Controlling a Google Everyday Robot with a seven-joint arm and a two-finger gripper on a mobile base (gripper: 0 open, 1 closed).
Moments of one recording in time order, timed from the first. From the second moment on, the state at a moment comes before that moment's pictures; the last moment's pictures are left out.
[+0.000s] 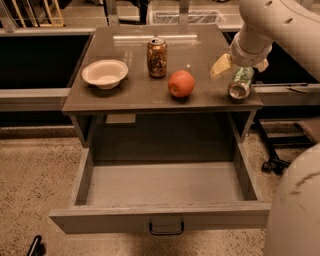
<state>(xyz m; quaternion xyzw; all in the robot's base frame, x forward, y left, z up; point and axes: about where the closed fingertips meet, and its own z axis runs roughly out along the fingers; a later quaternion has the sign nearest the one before) 0.715 -0.255 0.862 -0.07 0.97 -0.05 0.24</state>
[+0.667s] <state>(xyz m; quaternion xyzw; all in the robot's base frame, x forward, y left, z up) 0.718 -0.266 0.844 -0.02 0.97 -0.06 0.21</state>
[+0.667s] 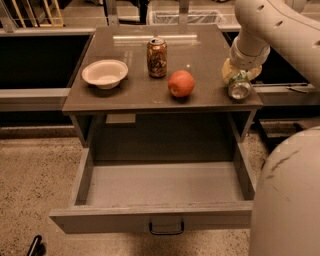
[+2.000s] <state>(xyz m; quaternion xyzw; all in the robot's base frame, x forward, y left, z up) 0.701 -0.234 0.878 -0.20 0.93 0.06 0.29</state>
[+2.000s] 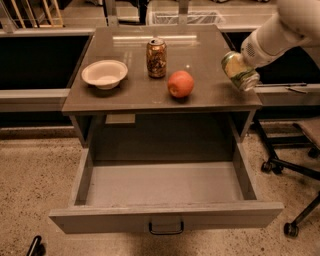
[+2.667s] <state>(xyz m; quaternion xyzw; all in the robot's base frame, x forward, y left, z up) 0.623 -0.185 0.888 -0.37 0.88 0.13 0.27</state>
